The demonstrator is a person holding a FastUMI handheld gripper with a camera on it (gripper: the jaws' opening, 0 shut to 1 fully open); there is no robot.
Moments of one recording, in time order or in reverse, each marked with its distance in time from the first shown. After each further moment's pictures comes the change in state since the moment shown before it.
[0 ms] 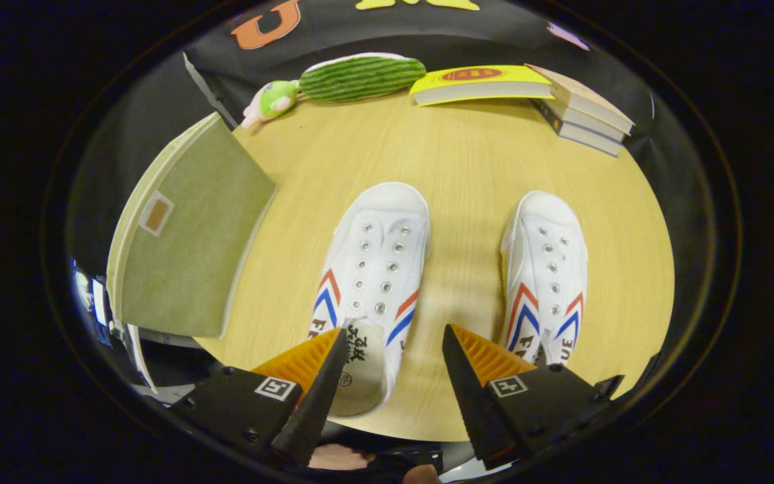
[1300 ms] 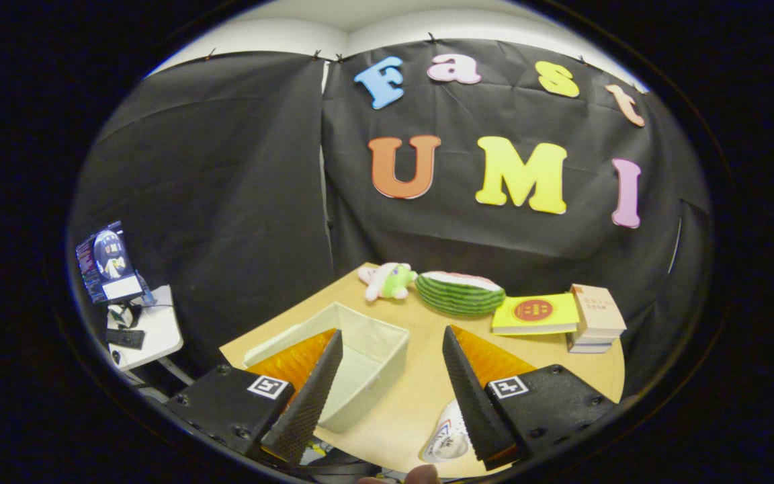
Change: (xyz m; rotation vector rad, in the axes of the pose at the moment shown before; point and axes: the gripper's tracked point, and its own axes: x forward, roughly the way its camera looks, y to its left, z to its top) arm -0.248 0.189 0.124 -0.370 -0.752 0.098
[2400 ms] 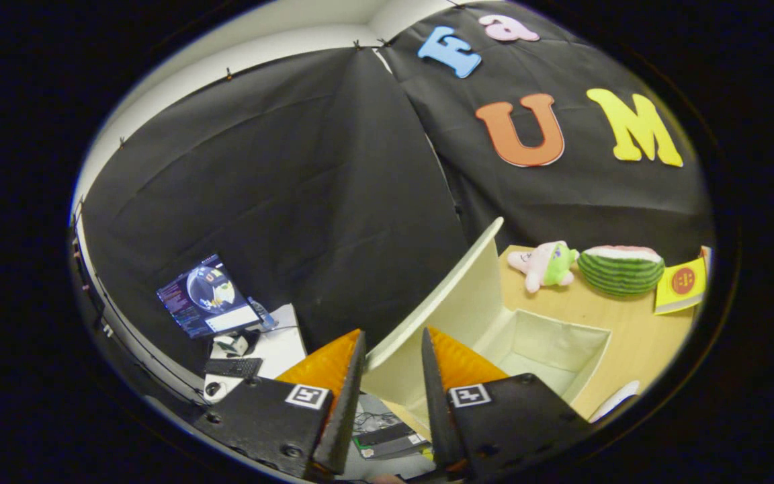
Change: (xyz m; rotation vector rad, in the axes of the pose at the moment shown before) arm 0.063 0.242 0.040 0.106 0.039 0.551
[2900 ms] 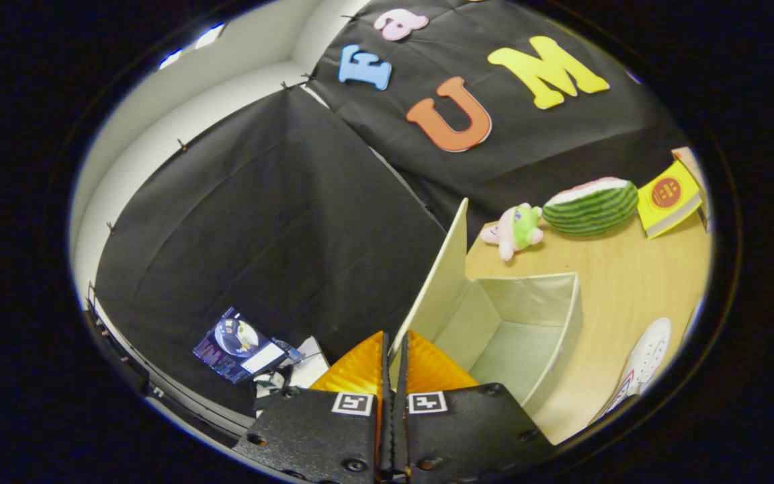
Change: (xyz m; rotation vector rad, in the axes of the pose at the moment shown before) arm -0.058 -0.057 -0.020 0.294 -0.075 0.046
